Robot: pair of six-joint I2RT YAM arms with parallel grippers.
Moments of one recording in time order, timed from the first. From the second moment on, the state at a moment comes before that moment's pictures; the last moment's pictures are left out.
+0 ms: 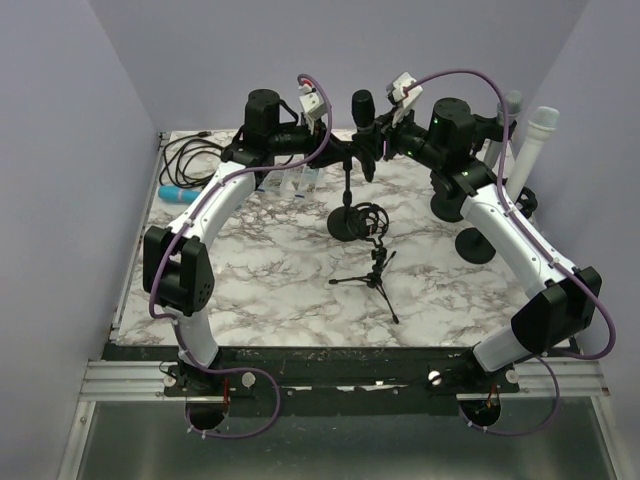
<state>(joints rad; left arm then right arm) -0.37 1.82 1.68 -0.05 0.95 0.03 0.44 1.53 1.51 -0.05 -0.40 -0.13</state>
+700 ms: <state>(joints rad) -0.41 1.80 1.69 -0.13 0.80 0.07 0.44 1.45 1.65 -0.02 -0.15 -0.08</state>
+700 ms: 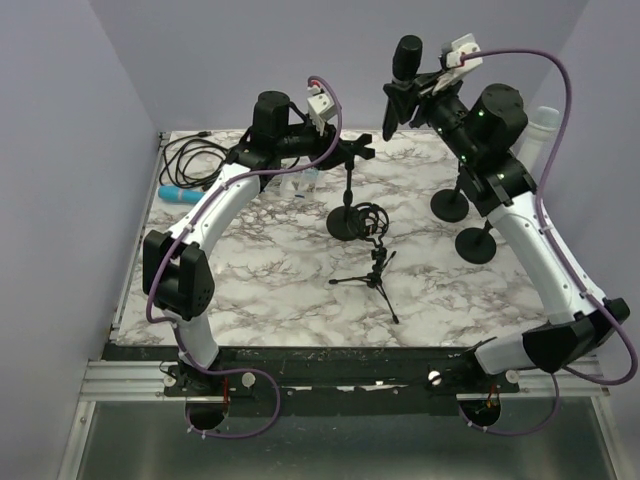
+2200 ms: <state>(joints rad) -0.50 1.72 1.20 0.30 0.54 0.02 0.44 1.21 1.41 0.01 -0.10 -0.04</state>
